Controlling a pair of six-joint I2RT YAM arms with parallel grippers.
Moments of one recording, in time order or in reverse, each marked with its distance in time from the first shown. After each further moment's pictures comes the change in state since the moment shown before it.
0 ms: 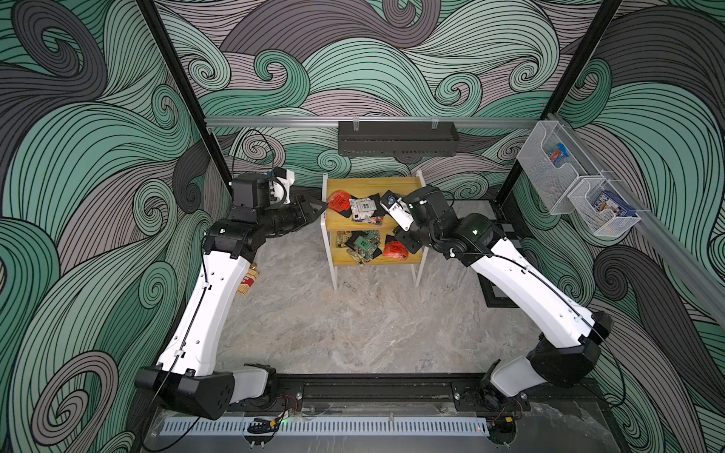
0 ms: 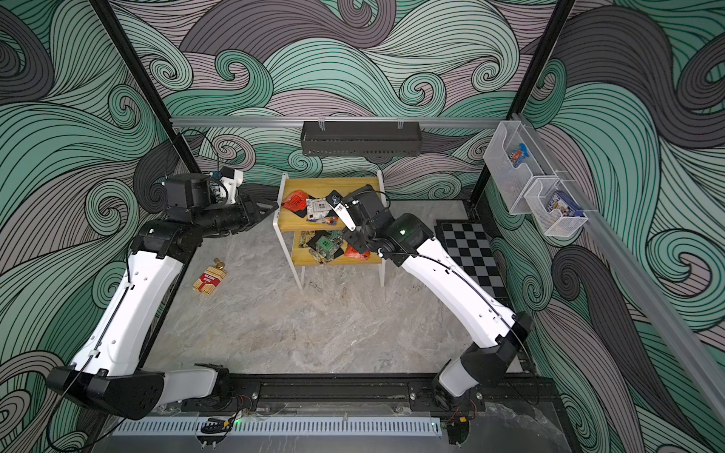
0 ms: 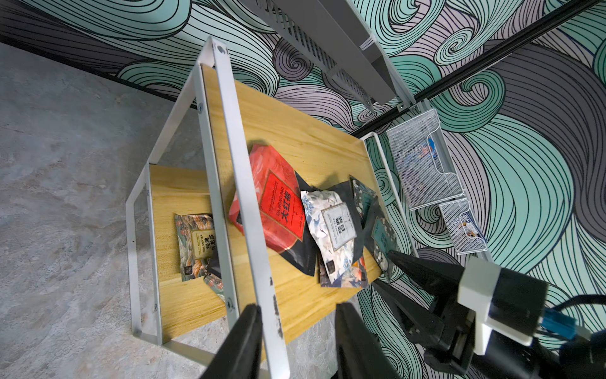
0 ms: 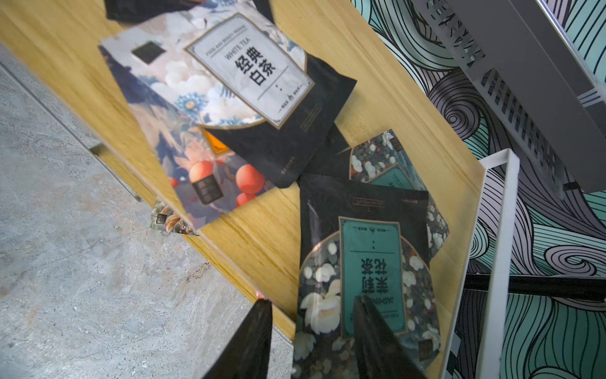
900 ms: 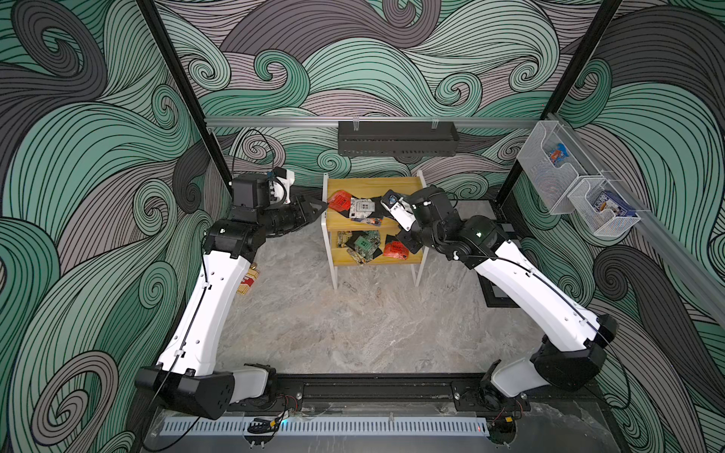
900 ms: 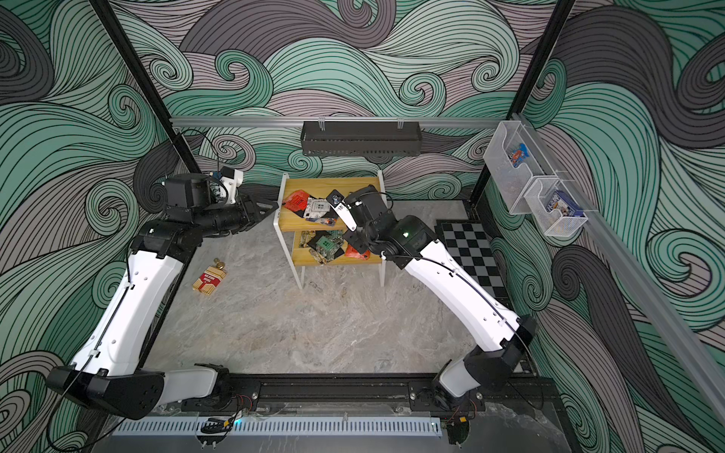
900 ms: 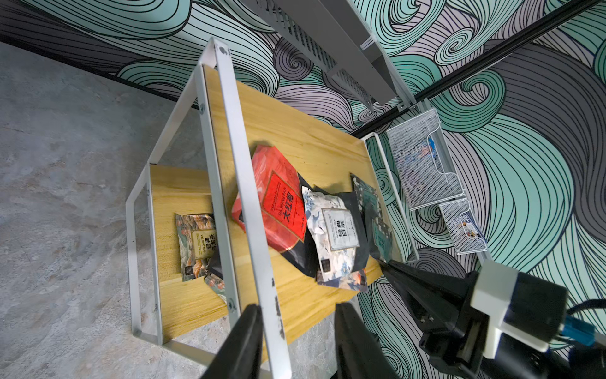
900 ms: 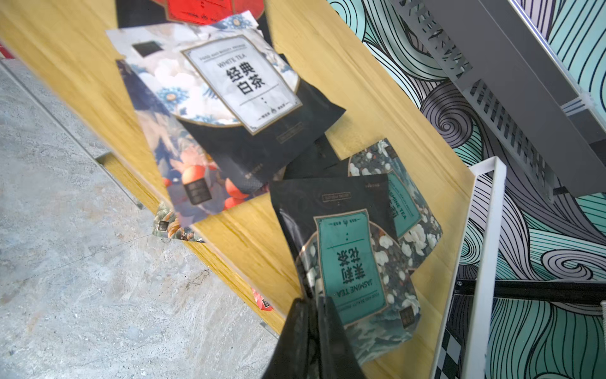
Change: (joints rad) left arm 0.000 0.001 0.000 0.000 0.000 0.000; right arm -0.006 -0.017 -0.008 0.023 0.000 -0.001
